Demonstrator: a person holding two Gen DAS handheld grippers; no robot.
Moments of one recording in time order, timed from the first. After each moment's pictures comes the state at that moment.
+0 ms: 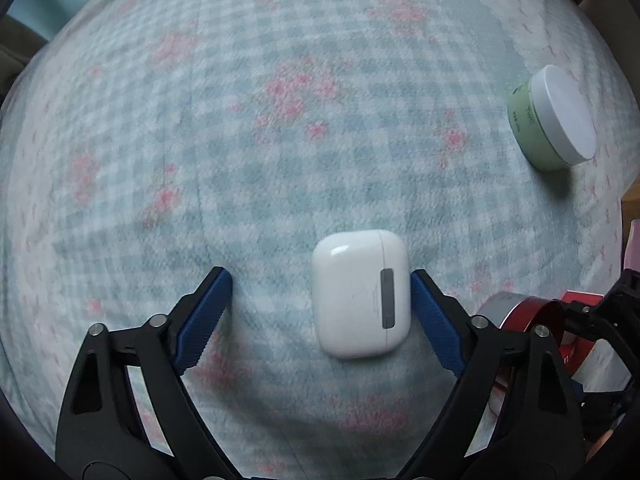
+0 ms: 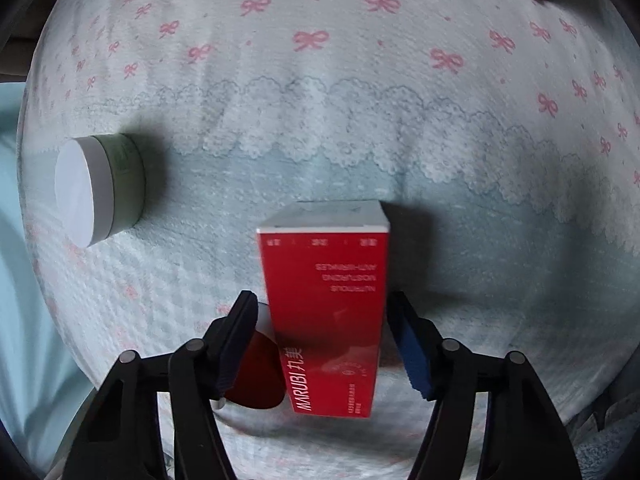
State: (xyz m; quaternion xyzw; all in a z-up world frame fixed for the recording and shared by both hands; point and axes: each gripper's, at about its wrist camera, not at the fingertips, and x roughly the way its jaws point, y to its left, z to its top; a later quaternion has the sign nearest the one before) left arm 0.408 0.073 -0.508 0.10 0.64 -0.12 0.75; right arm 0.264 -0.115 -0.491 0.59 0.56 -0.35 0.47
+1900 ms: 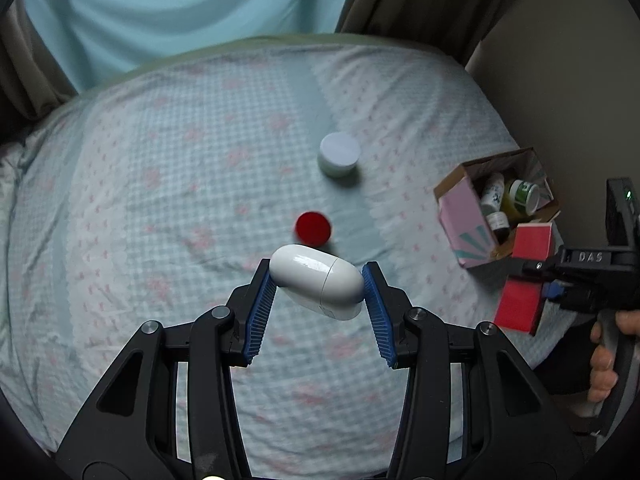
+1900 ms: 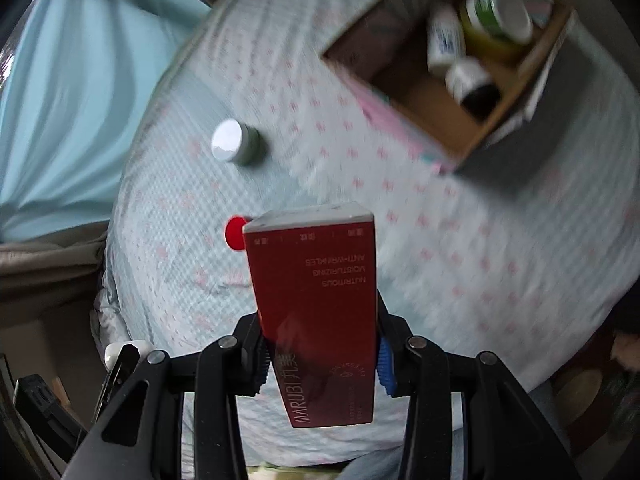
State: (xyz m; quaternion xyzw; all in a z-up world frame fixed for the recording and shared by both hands) left arm 0.210 0.069 -0.242 0.04 0.53 -0.19 0.82; right arm 0.132 -0.203 -0.274 0.42 0.59 -0.12 0.68
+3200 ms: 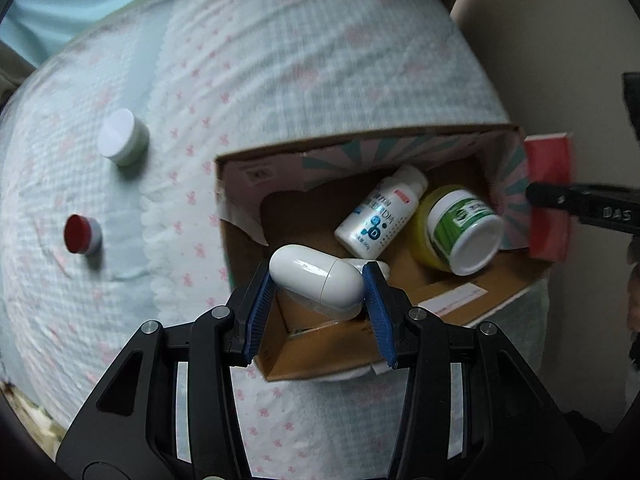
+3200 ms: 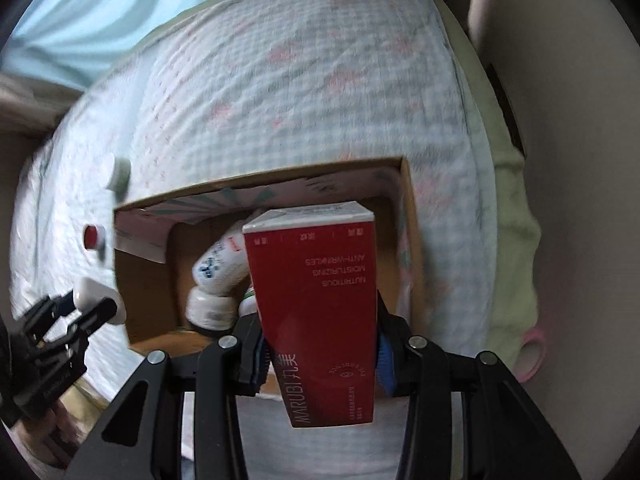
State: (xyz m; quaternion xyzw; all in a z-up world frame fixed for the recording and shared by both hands) left arm 0.232 -0.307 -0.344 0.04 0.64 -0.13 0.76; right arm 0.231 -0.533 -0.329 0.09 0.67 0.03 0.73
